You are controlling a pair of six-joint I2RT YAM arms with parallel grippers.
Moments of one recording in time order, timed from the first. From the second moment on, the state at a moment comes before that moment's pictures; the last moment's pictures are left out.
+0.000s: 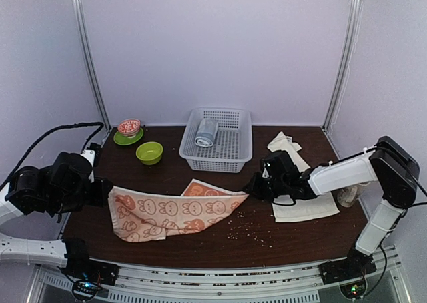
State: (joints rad) left arm -1.02 0.68 0.85 -0.99 -0.59 -0.71; right arm 0.75 1.69 0.80 0.19 -0.11 1.02
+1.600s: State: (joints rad) left arm -0.75 0.79 0.69 -0.49 -0.35 -0.45; right arm 0.70 1.09 0.65 -0.29 0.14 0.94
